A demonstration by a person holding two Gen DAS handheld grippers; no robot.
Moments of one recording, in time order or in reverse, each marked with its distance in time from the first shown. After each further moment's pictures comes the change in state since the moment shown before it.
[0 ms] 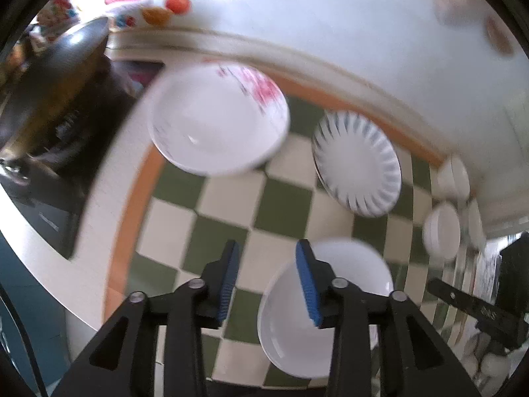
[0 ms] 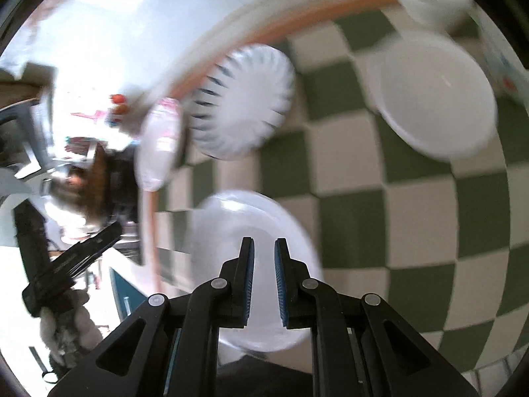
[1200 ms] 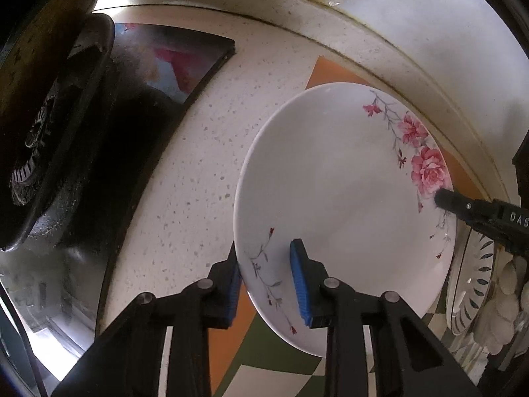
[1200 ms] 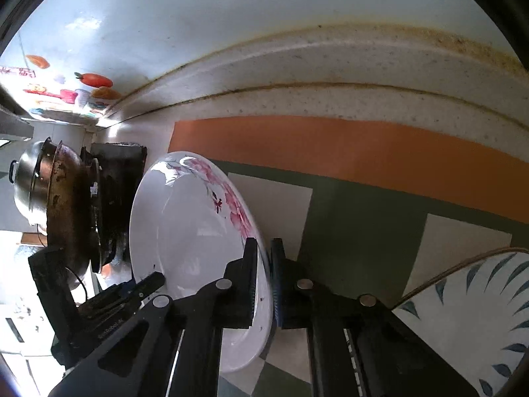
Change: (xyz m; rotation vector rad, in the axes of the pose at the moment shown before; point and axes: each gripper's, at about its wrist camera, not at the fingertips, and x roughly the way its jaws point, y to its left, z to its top) left arm 0.163 0.131 0.124 -0.130 0.118 0.030; right arm 0.251 0.159 0.219 -0.240 0.178 -0.046
